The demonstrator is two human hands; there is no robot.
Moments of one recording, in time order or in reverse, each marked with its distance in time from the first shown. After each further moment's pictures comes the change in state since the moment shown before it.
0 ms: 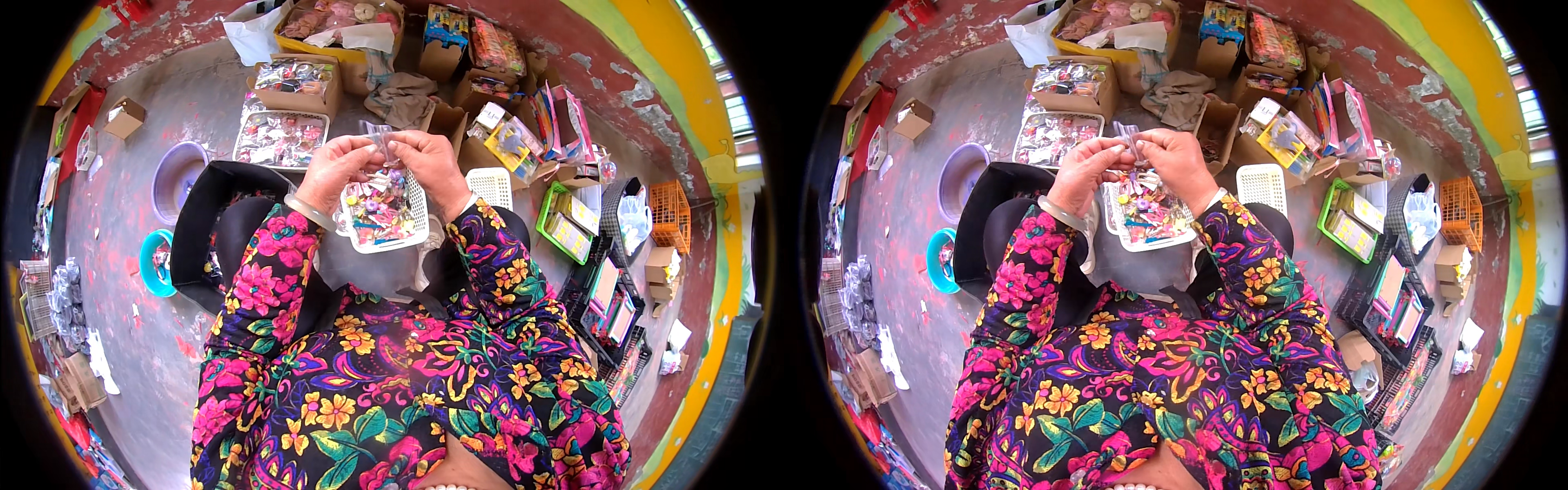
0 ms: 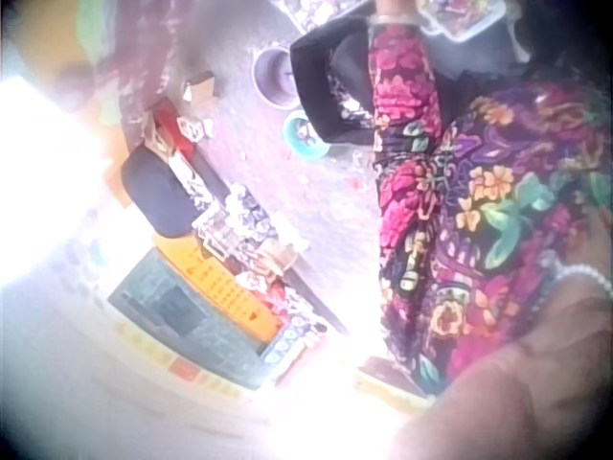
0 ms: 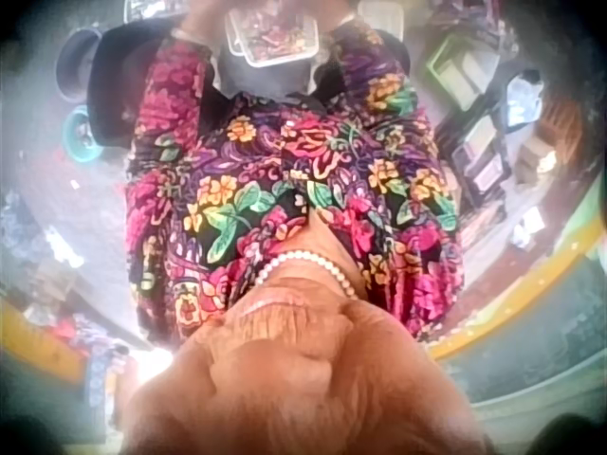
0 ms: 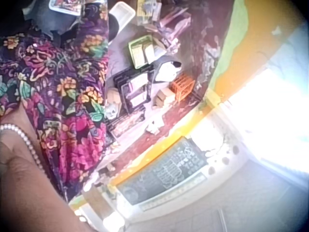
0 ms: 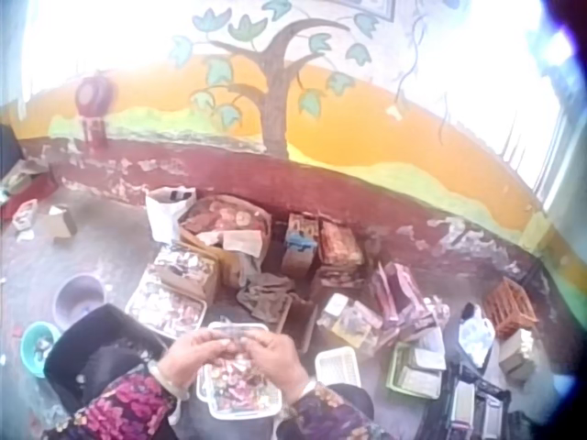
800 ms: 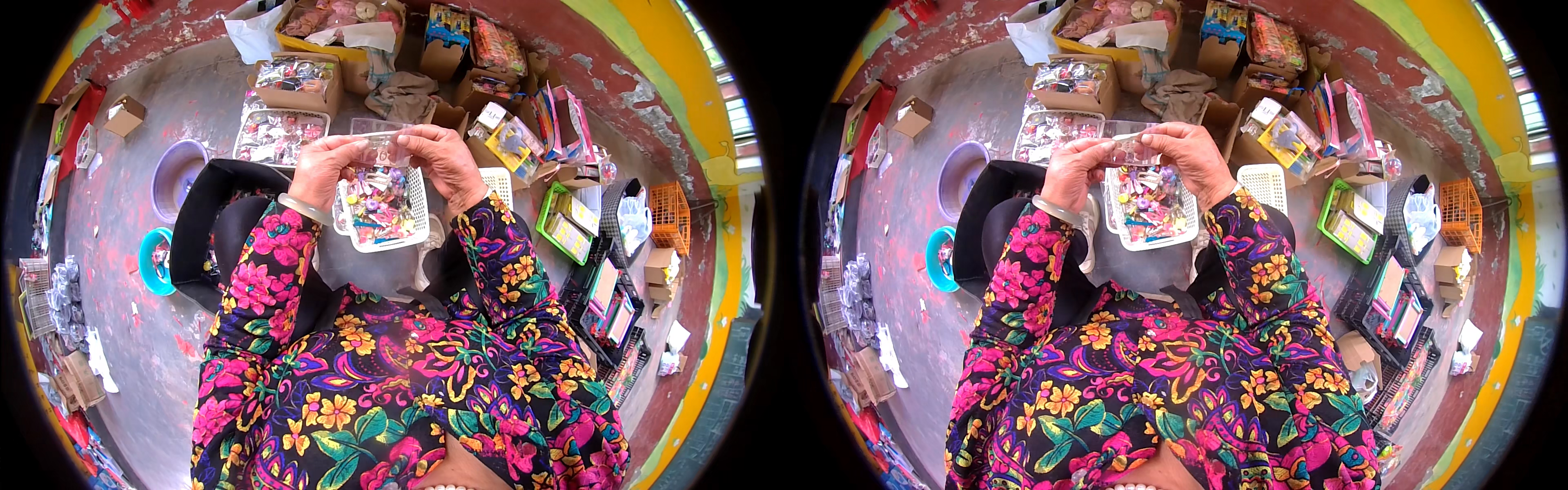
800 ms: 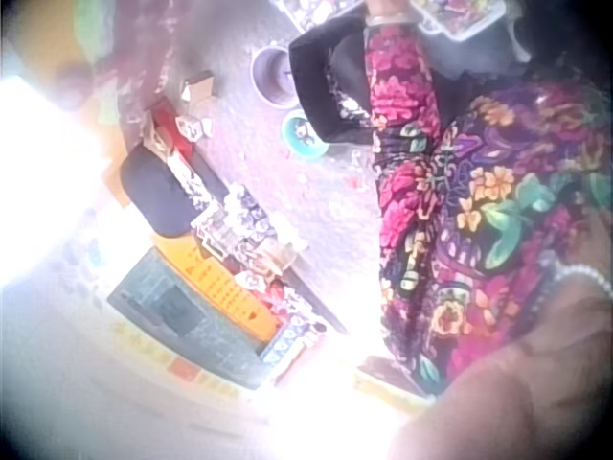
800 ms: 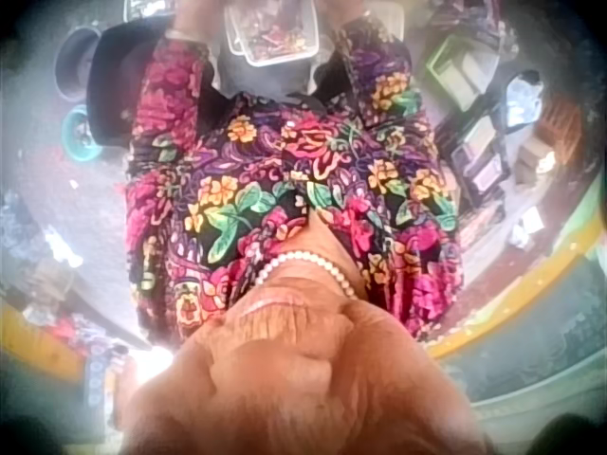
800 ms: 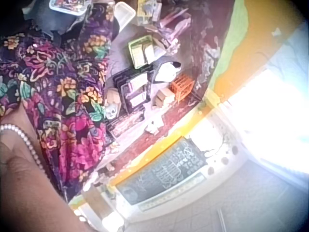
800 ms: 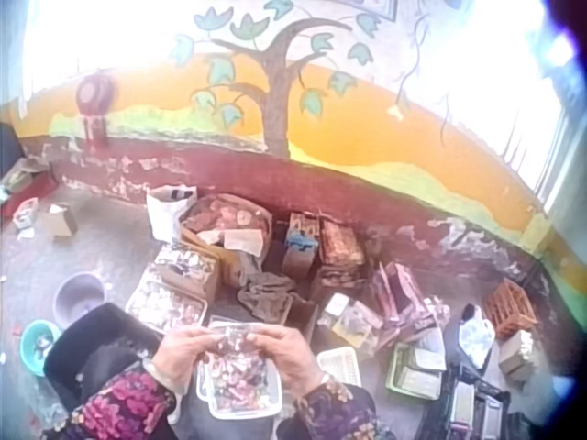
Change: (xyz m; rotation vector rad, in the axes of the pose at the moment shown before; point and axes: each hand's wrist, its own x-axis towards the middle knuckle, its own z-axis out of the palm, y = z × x) left_hand -0.009 0.010 0.000 -0.082 0.122 0.065; right_hand 0.000 -0.026 -0.010 0.367 -0.037 0.241
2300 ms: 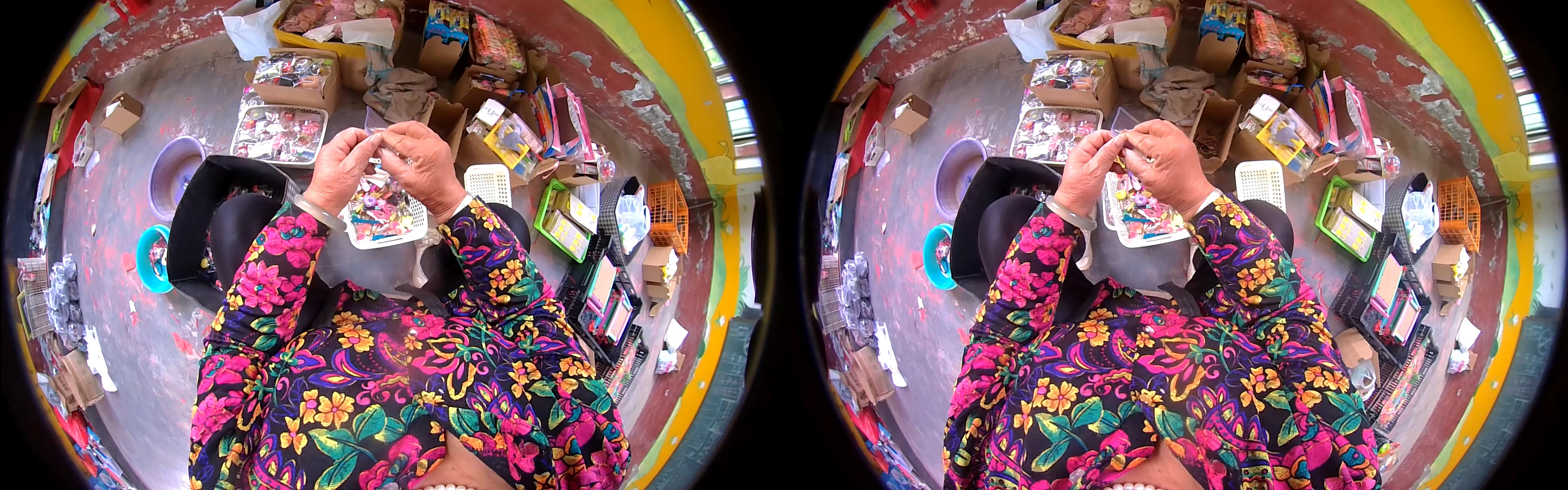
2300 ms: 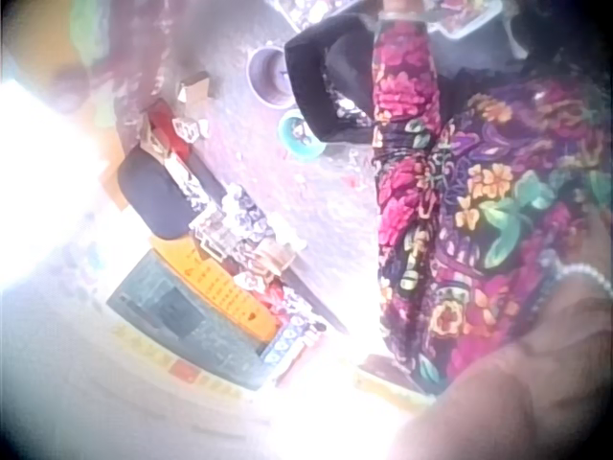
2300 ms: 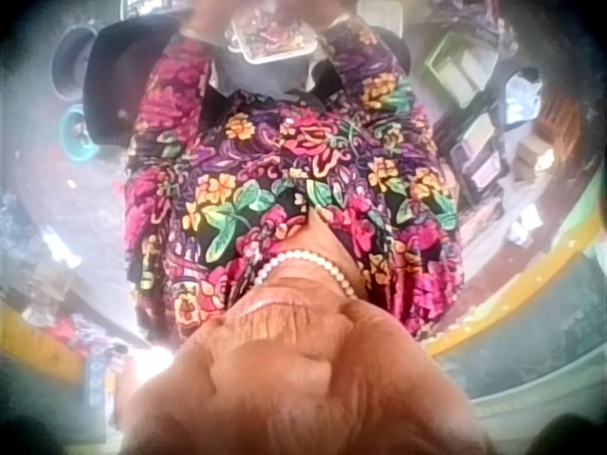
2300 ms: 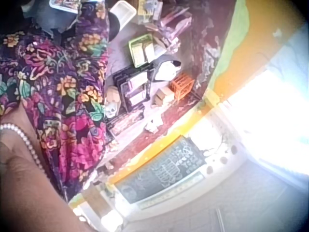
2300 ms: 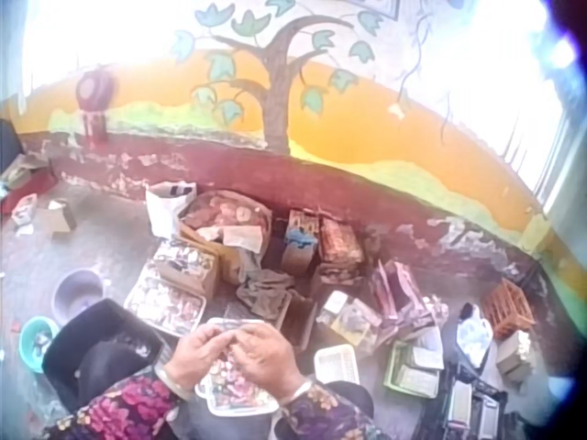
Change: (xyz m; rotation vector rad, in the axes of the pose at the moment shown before) left_hand 0.010 -0.027 0.010 0.098 -0.092 0.236; right_hand -0.005 0.013 0.022 -1.033 0.072 -0.823
